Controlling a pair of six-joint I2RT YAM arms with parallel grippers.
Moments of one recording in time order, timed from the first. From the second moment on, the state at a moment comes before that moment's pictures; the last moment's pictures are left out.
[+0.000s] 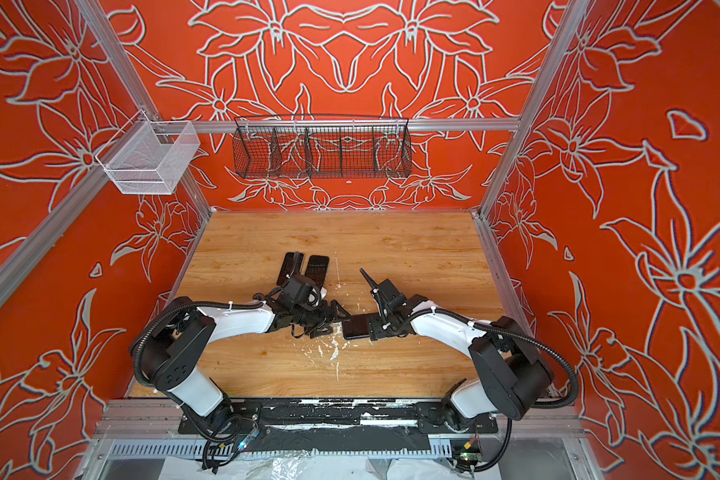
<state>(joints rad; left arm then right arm) -0.58 1.65 0.74 0.02 0.55 -1.03 0.64 1.45 0.75 -0.52 -0.02 0.42</state>
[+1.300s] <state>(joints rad) -0.60 1.62 0.65 0.15 0.63 -1.19 0.73 1.49 0.81 -0.54 0.14 0.53</state>
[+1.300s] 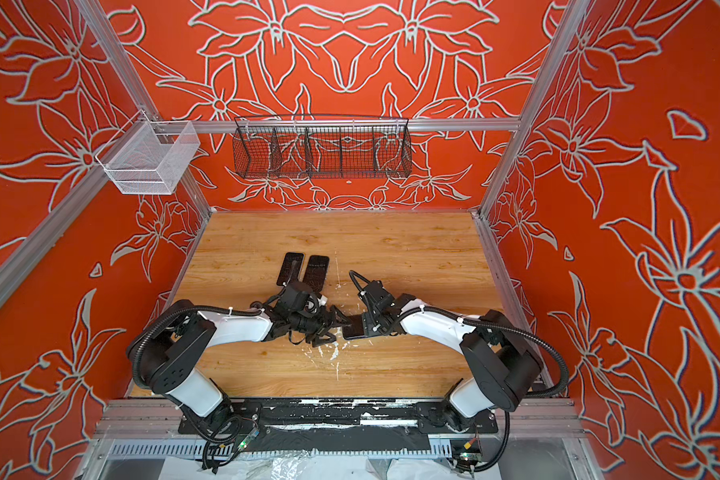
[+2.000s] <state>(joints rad) -0.60 1.70 0.70 0.19 0.66 -1.10 0.59 1.39 0.68 -0.49 -0.06 0.52</state>
